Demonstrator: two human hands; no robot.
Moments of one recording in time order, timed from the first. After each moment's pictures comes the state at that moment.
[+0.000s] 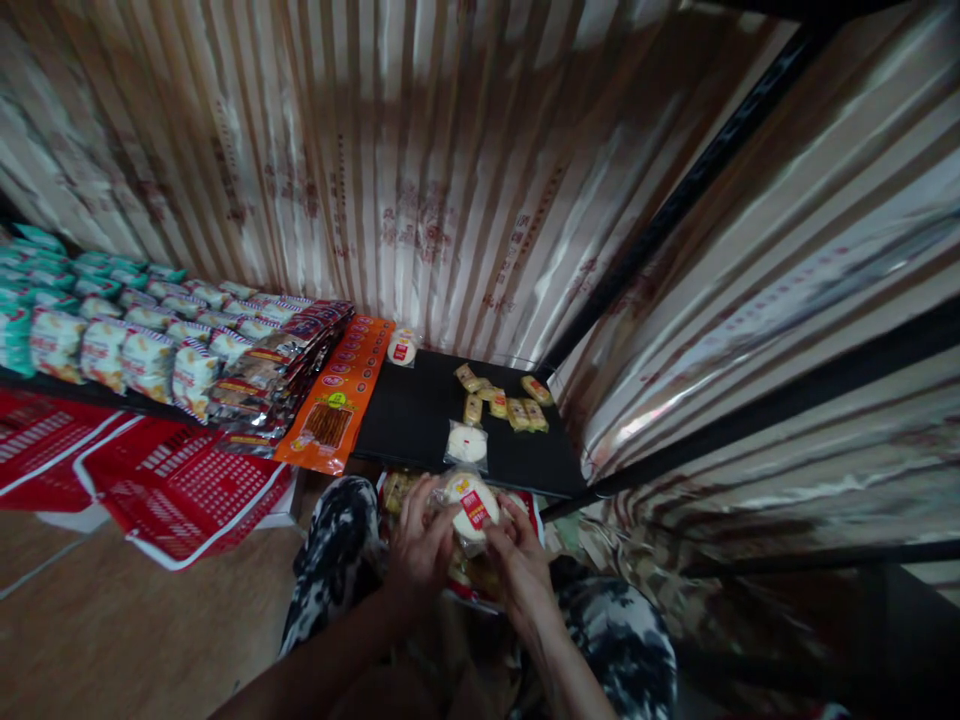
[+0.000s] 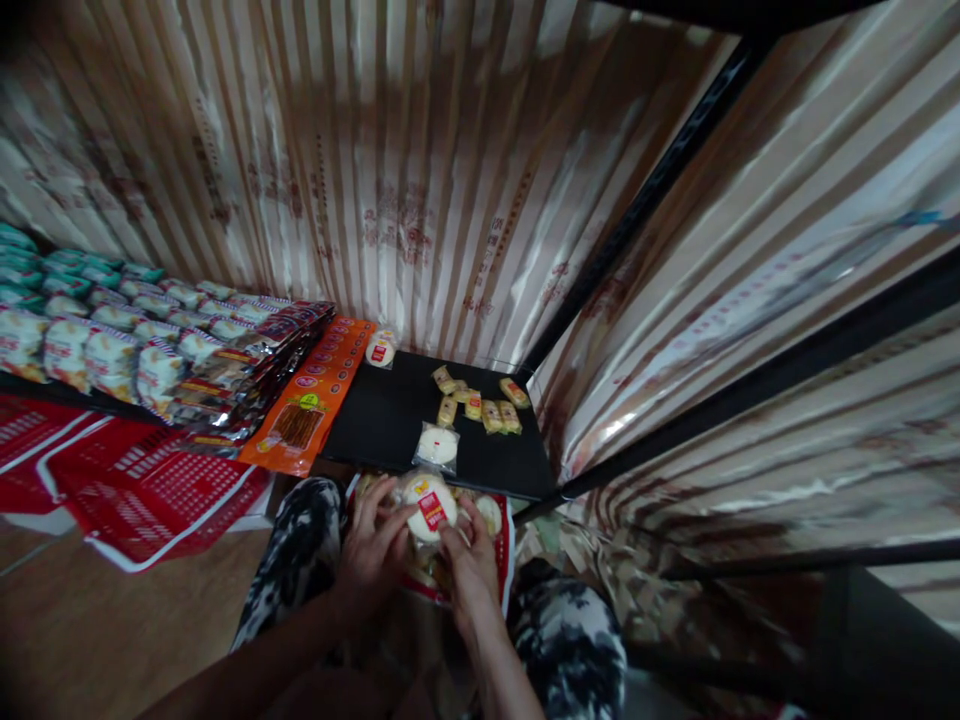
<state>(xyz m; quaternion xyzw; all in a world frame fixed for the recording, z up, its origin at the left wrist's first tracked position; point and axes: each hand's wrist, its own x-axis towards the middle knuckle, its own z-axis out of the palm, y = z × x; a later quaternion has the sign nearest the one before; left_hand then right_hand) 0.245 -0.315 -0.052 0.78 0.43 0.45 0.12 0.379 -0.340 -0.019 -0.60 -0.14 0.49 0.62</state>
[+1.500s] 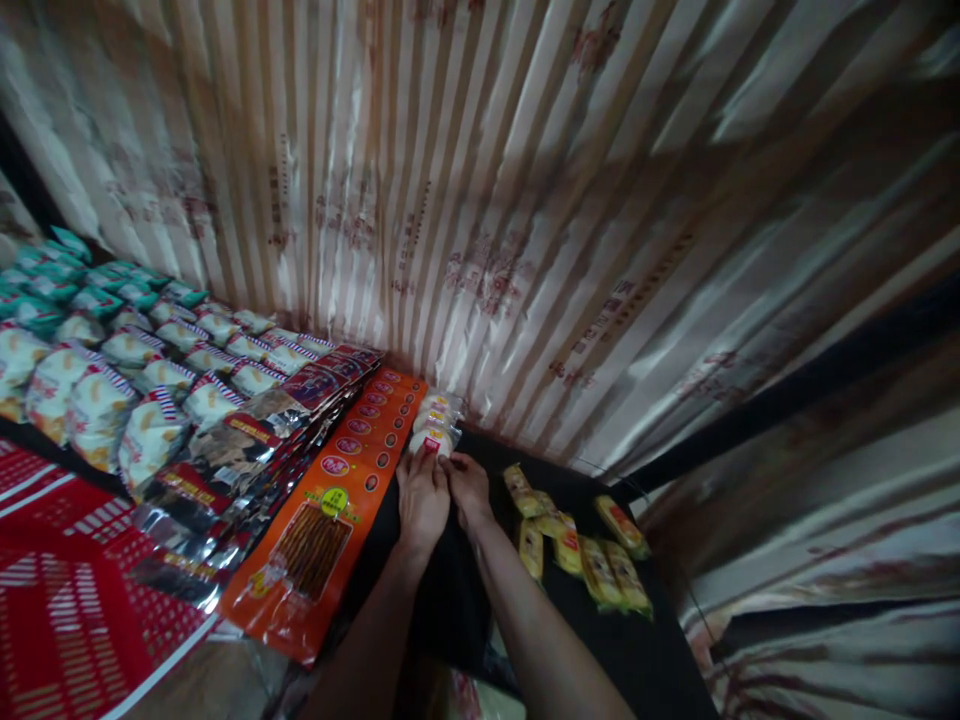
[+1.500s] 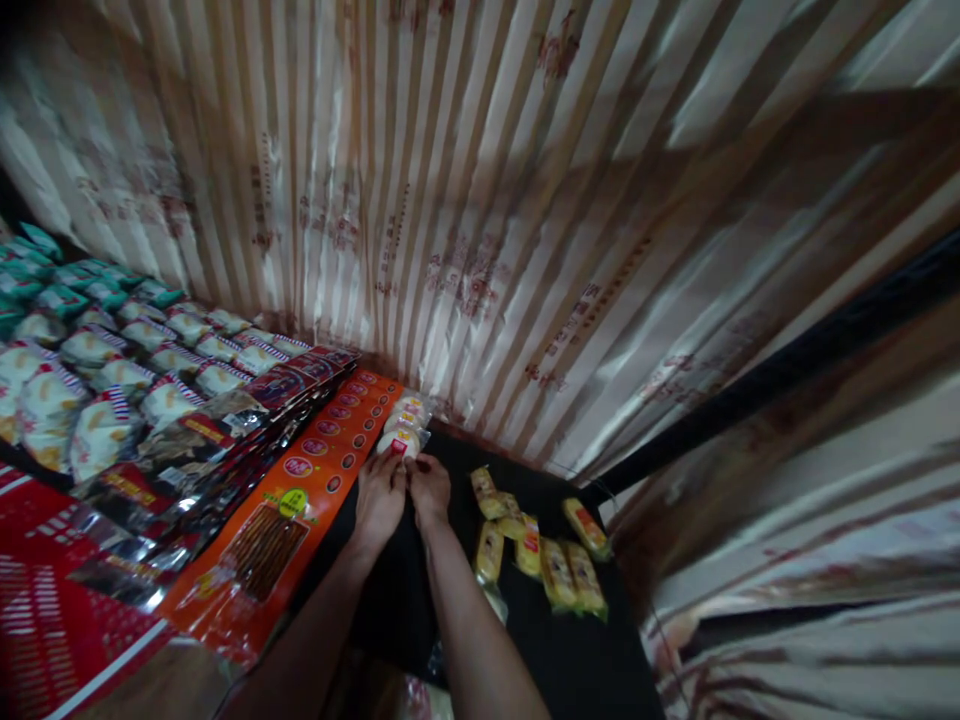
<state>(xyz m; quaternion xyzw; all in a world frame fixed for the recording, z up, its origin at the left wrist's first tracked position) 0.264 -0.047 -0.057 0.59 0.66 0.41 0.24 0.346 -0.009 -0.079 -0.68 -0.43 0.36 0.47</state>
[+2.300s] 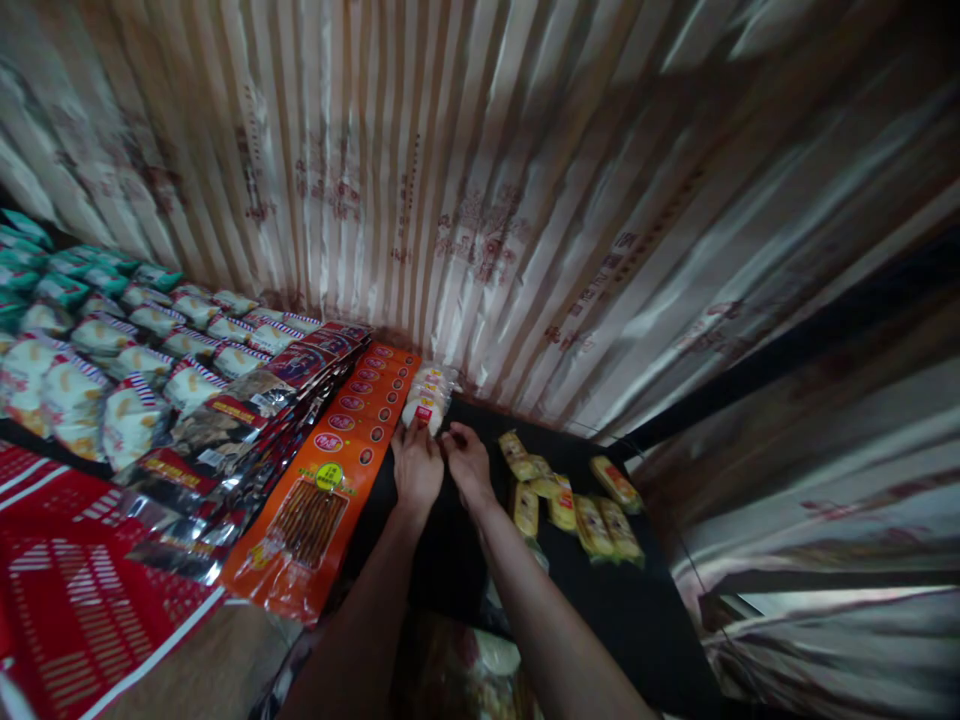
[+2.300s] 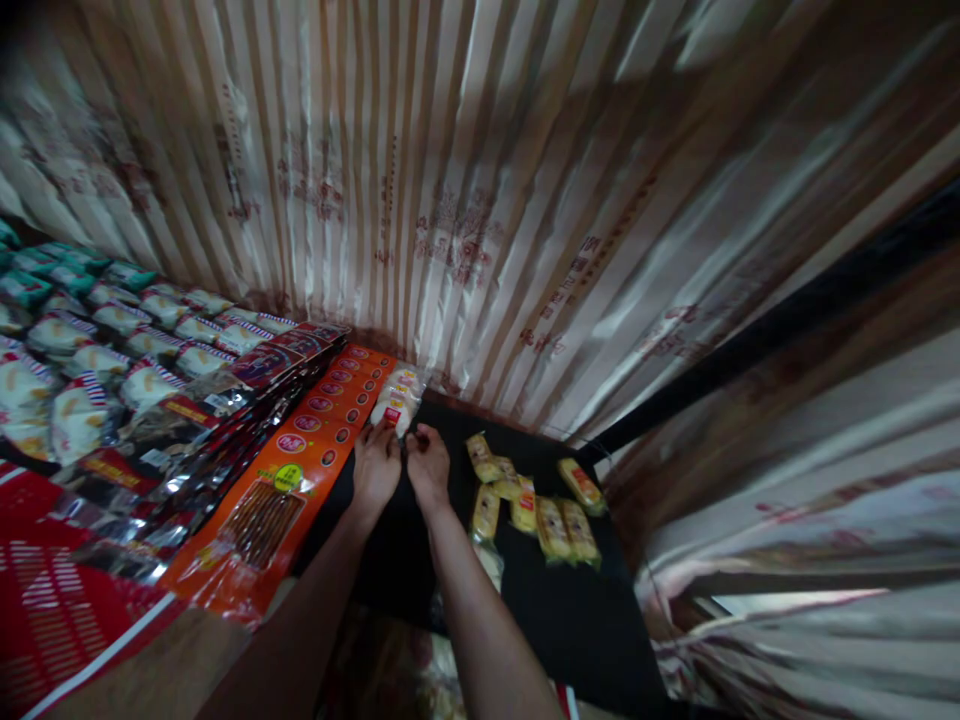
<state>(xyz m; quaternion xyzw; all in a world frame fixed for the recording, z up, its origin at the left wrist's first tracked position) 0.267 -0.042 -0.064 0.59 0.67 0.40 0.21 0.353 -0.023 -0.075 -0.68 -0.46 0.34 0.46</state>
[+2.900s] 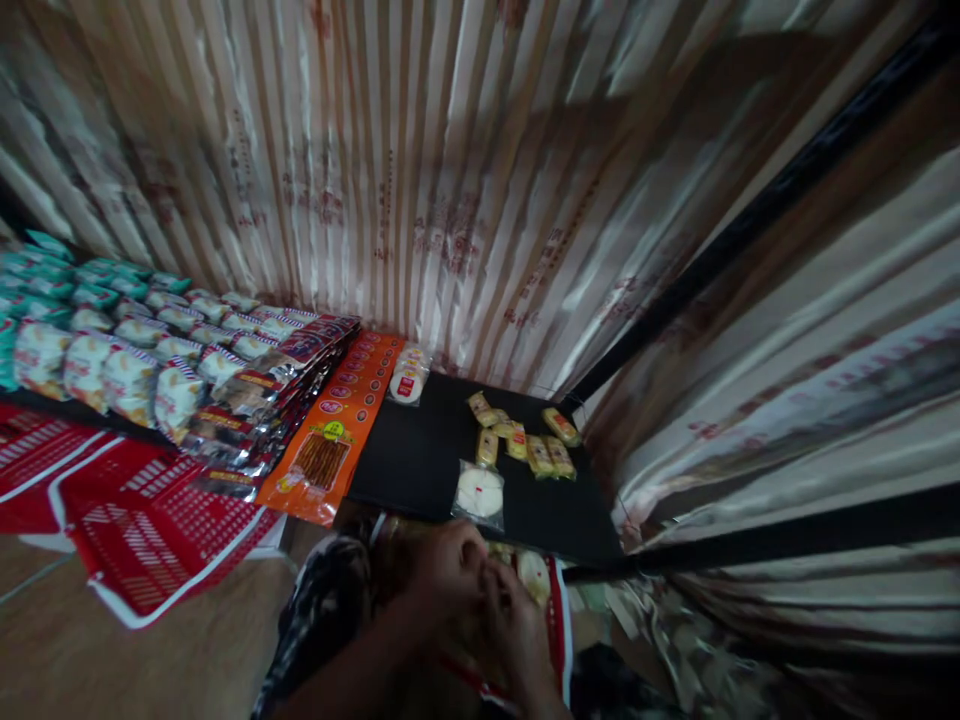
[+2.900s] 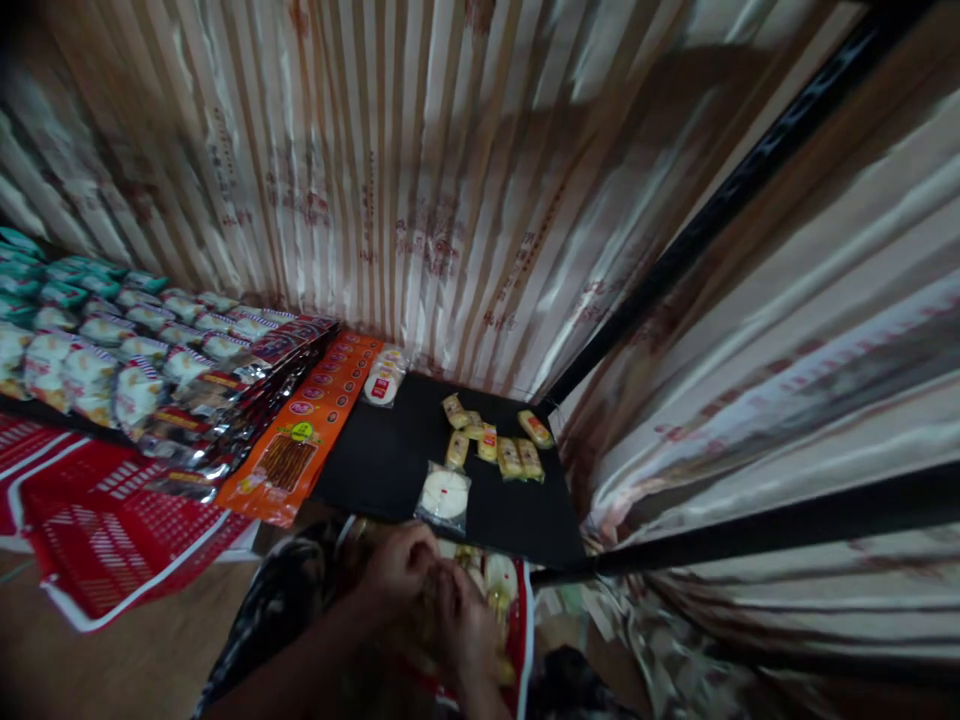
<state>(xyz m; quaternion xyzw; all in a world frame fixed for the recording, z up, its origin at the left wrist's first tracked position) 0.290 -0.239 -0.045 0.70 0.45 0.33 0.43 0.418 -0.308 -0.085 -0.73 -0.54 0.23 0.35</state>
